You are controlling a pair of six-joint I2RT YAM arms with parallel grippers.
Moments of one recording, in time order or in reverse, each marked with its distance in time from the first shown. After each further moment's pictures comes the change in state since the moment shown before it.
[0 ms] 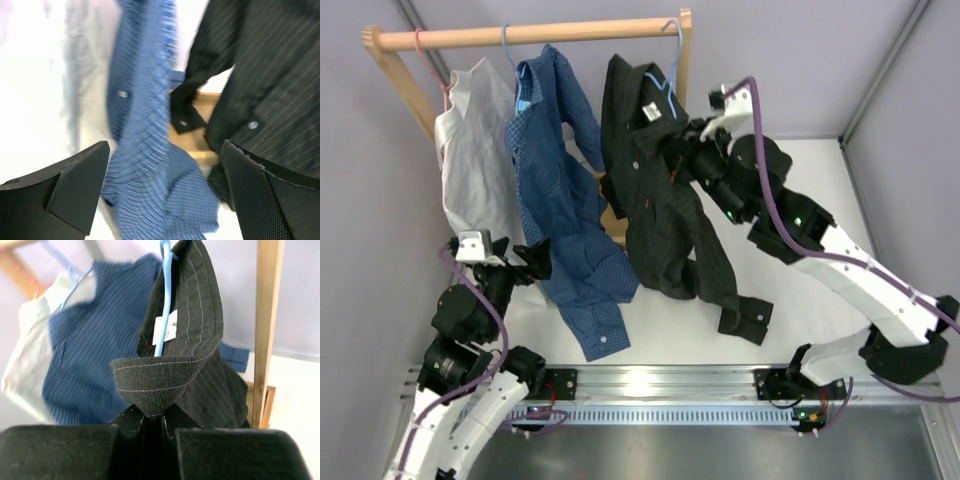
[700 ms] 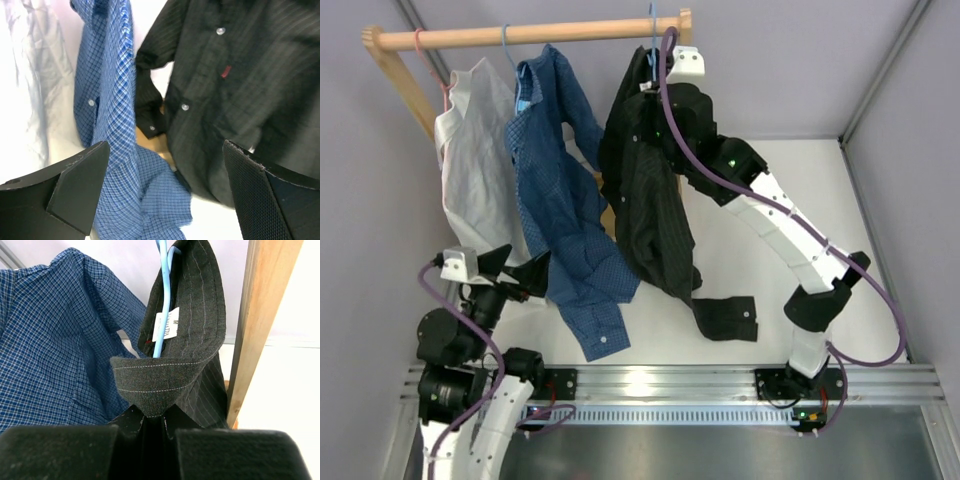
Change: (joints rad) left arm 0.313 -0.112 -0.022 0.008 0.420 -0.069; right arm -0.090 0.523 0.650 -0.336 0.194 0.034
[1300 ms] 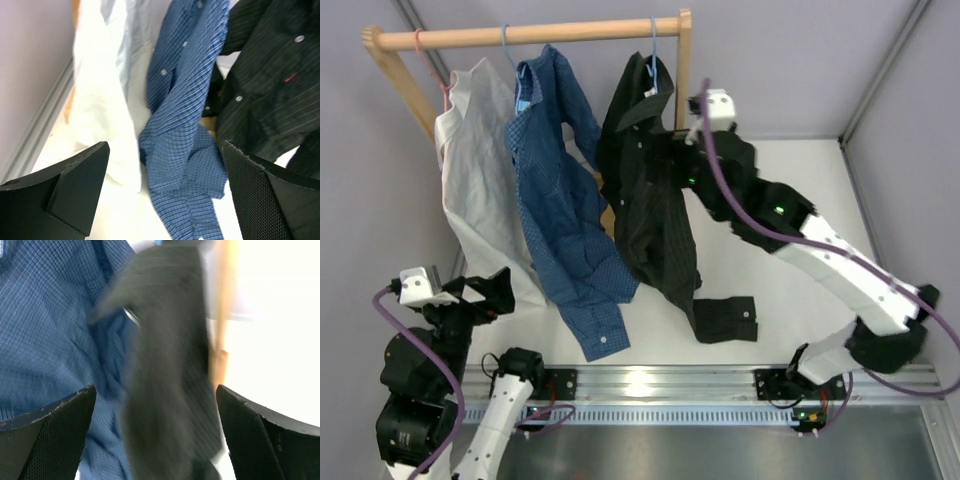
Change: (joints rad) left arm -0.001 0.053 0.372 -0.501 -0.295 -0.002; right arm 0.081 -0.283 -0.398 0.069 -0.005 -0.014
